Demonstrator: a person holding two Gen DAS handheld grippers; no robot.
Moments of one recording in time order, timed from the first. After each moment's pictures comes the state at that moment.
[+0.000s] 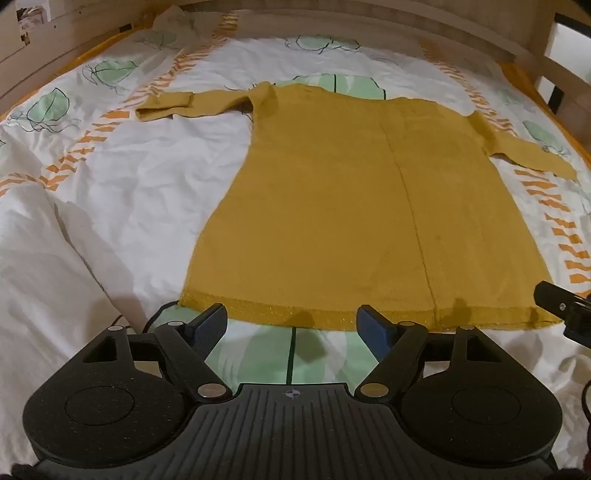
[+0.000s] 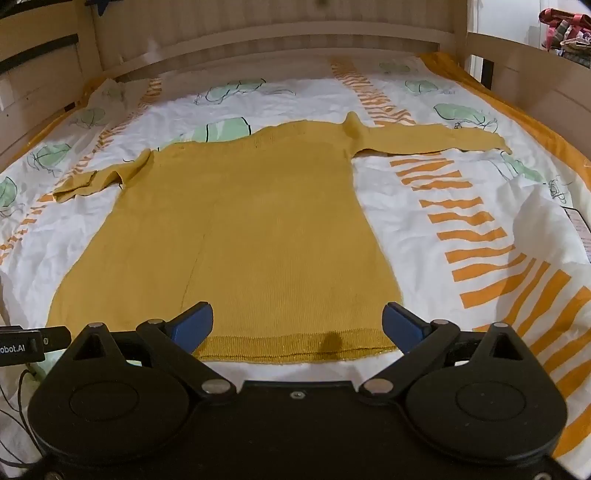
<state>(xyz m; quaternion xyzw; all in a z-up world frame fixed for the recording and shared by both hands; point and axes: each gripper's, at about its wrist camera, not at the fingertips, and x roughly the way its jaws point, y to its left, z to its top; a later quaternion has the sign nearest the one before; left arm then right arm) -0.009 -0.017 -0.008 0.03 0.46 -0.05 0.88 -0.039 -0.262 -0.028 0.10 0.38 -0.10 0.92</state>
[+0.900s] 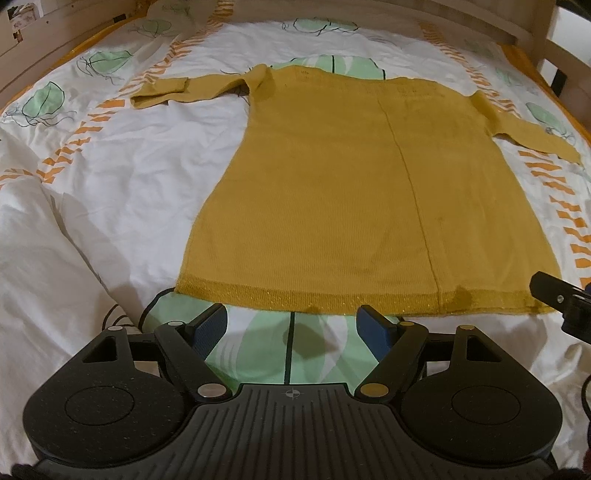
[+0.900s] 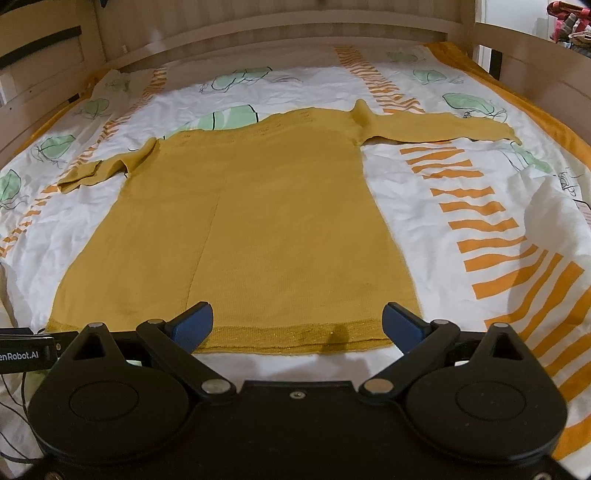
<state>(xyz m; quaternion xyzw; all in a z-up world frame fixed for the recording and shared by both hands) -0.007 -0.020 -0.015 0.04 0.49 -0.05 0.87 -0.034 -0.259 -0.031 0.10 0.40 -0.09 0.91</state>
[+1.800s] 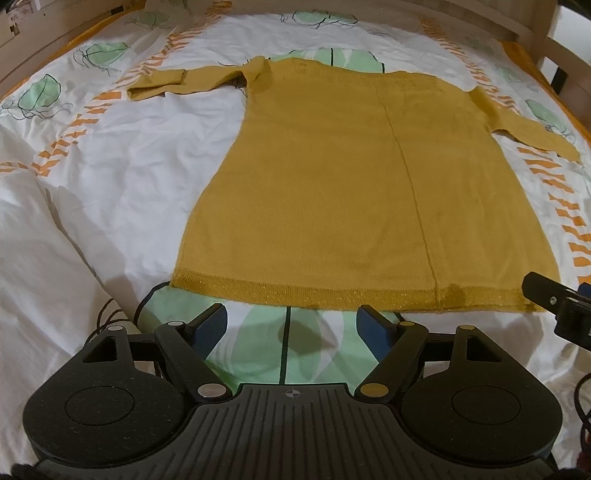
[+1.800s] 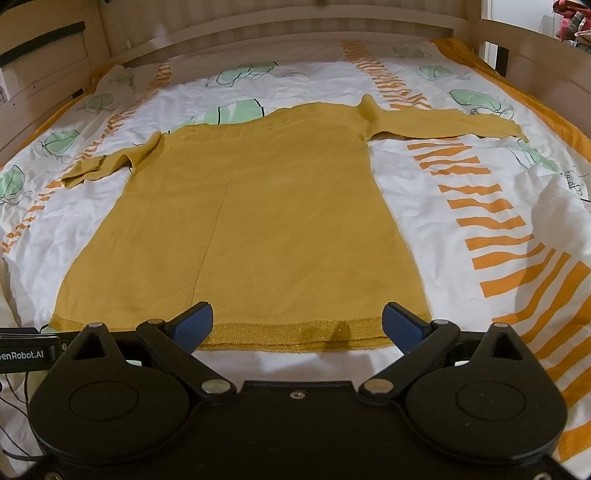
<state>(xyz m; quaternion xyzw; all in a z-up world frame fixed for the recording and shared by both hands) -0.005 -0.019 -0.017 0.03 0.50 -0.05 0.86 -0.032 -0.255 -0.034 0.10 0.40 -0.08 0.91</state>
